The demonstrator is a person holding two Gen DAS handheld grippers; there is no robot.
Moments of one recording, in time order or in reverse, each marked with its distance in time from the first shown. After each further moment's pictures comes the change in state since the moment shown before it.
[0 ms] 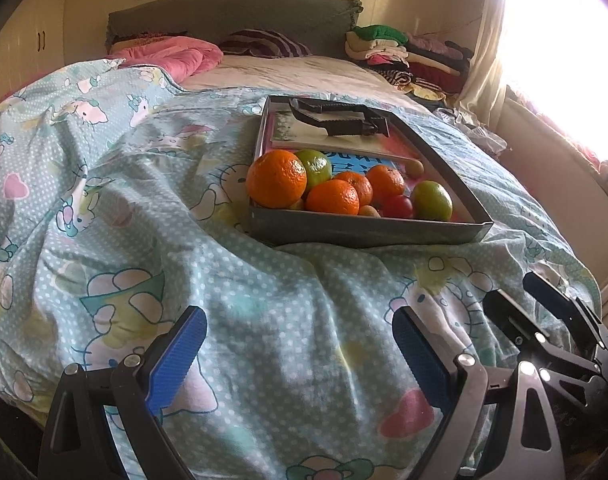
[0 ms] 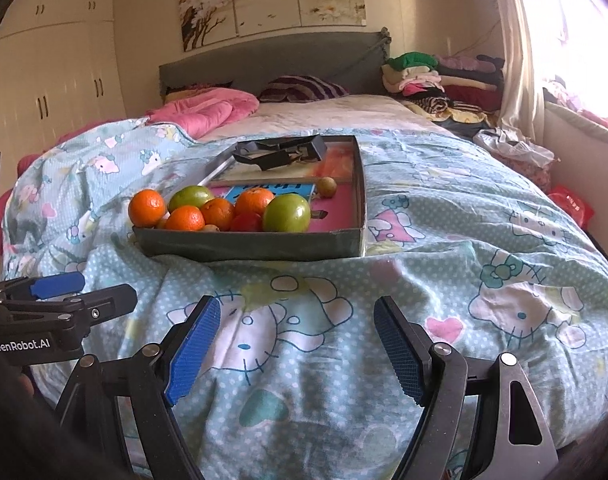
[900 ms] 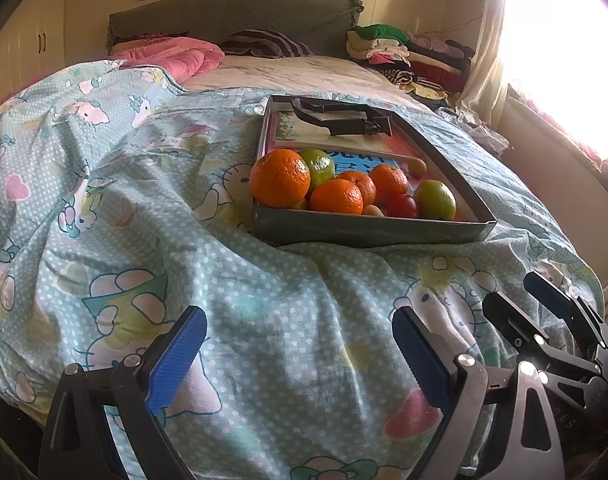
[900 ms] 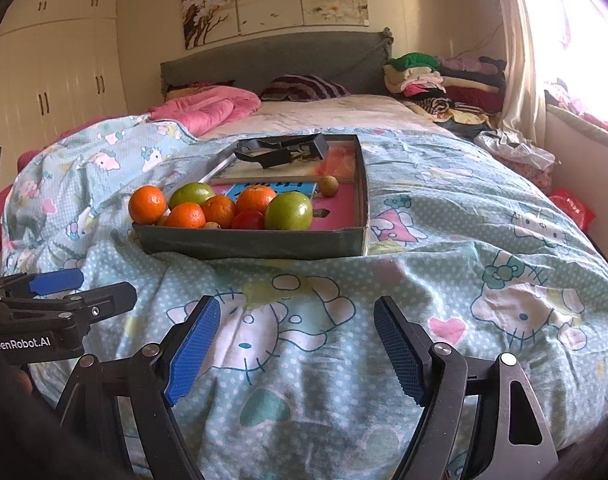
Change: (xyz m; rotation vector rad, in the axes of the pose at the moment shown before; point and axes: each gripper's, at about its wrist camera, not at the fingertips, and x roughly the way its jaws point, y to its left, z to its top) left arm 0.003 0.001 0.001 0.003 0.002 0.006; right arm 0.004 0.002 -0.001 -0.015 0.018 -0.004
